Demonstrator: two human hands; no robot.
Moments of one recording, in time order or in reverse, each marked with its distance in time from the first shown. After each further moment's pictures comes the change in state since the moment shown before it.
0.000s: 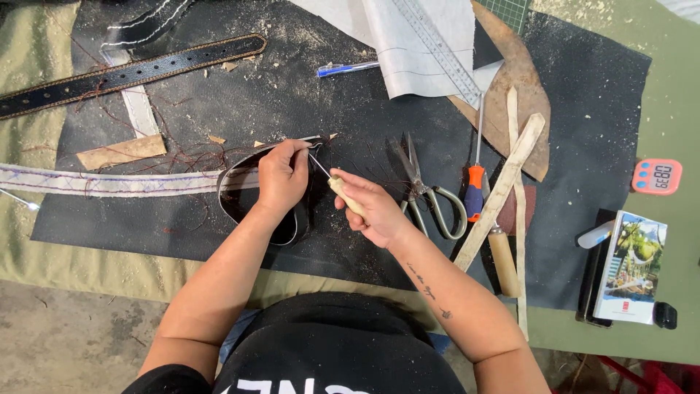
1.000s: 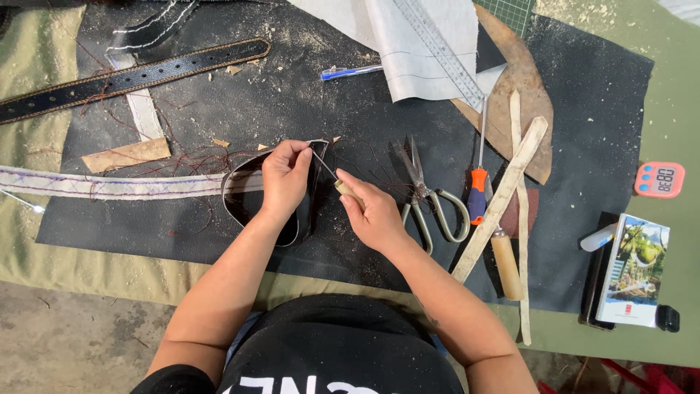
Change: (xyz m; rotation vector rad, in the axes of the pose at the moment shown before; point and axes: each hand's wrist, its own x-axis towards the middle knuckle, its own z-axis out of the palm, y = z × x) left_hand -0.001 -0.018 0.015 -0.258 0.098 -0.249; right_hand -0.006 0.004 0.005 -1.067 0.199 -0.788
